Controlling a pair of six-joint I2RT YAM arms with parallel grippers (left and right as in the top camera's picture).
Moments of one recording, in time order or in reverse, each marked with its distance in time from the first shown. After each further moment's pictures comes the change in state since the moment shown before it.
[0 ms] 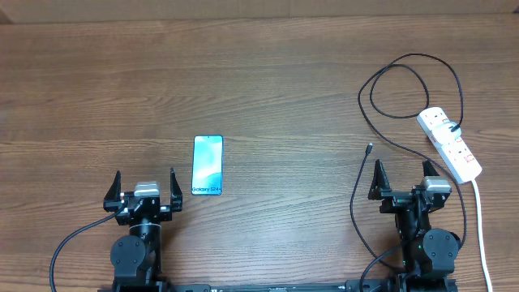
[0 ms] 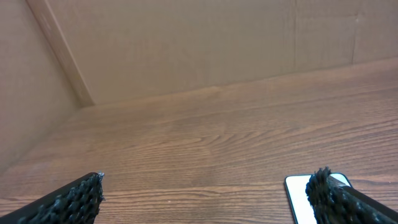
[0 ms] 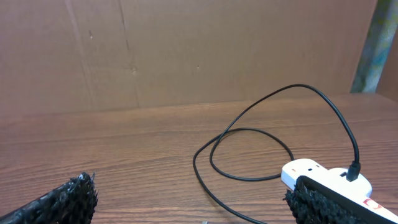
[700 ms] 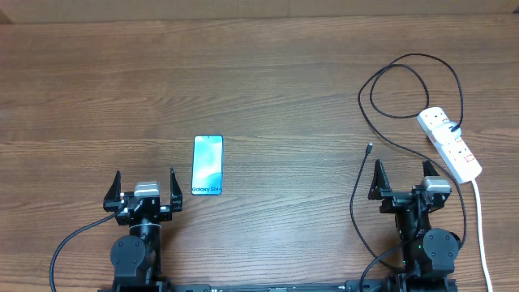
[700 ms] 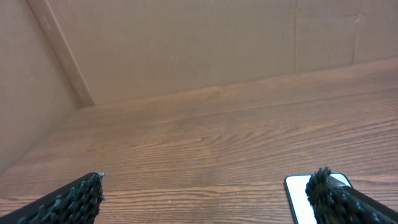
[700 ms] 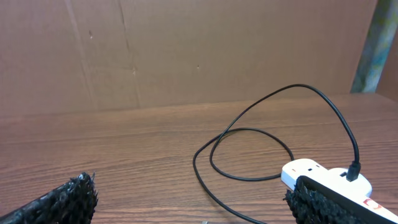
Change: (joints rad) left arm 0.000 0.000 0.000 0.000 -0.002 0.000; right arm 0.000 0.000 0.000 0.000 0.000 0.000
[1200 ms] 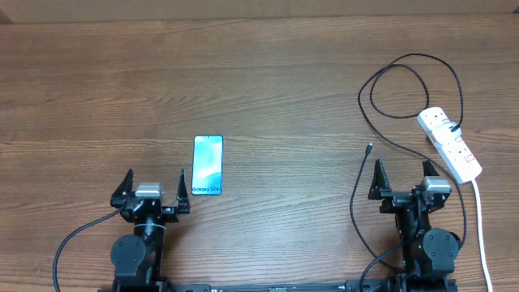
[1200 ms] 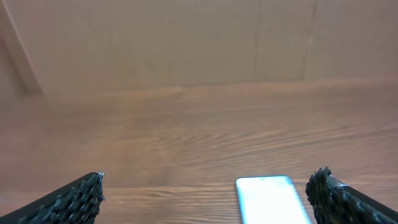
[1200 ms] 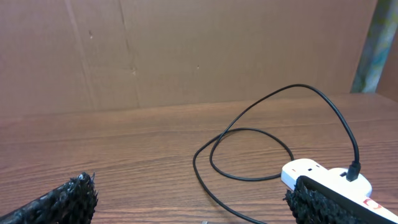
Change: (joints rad) left arm 0.000 0.000 0.000 -0.014 0.135 -0.165; right arm 0.000 0.000 0.000 0.001 0.000 0.000
